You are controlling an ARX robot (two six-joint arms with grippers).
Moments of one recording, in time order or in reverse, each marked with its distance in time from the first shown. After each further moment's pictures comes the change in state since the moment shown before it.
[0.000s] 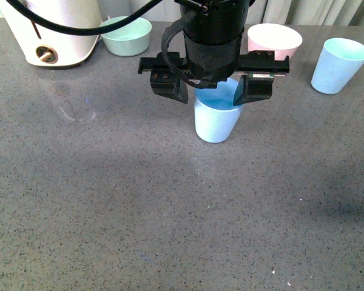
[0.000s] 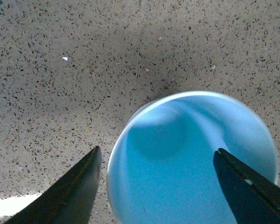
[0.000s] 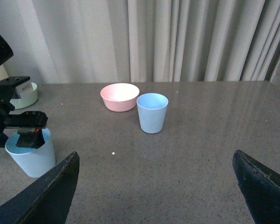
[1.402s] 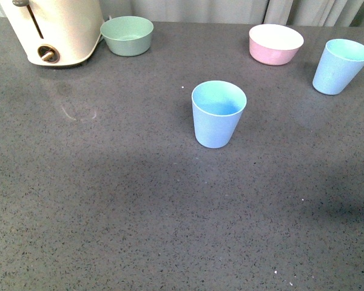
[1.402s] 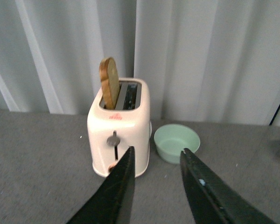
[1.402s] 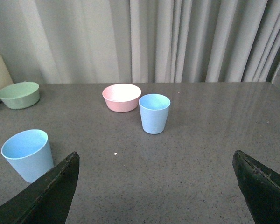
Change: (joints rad) left arm 0.385 -0.958 -1.220 1.361 -0.121 0.449; right arm 0.000 0.000 0.000 0.000 0.000 0.000
